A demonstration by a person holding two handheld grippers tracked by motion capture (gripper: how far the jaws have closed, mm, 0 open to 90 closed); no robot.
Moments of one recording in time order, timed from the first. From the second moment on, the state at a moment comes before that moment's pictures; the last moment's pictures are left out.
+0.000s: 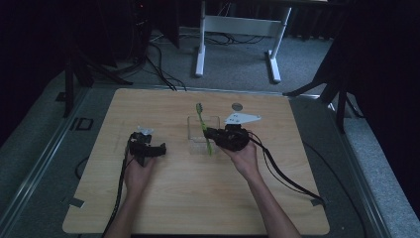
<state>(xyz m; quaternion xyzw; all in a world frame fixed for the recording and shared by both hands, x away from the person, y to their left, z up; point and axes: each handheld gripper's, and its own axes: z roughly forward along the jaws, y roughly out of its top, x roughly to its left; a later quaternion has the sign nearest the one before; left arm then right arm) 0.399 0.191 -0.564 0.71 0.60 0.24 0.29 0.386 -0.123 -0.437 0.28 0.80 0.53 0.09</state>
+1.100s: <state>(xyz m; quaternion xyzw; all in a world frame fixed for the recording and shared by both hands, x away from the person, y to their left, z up) 0.399 0.191 -0.564 0.71 0.60 0.24 0.29 0.396 -0.126 -0.434 0.30 0.77 0.55 0.09</state>
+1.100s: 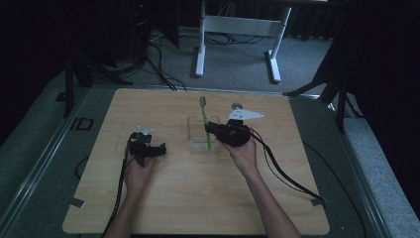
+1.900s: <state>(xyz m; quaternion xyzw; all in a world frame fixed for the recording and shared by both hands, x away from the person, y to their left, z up) 0.399 0.191 -0.564 0.71 0.60 0.24 0.29 0.404 -0.128 -0.433 0.32 0.76 0.57 0.09</state>
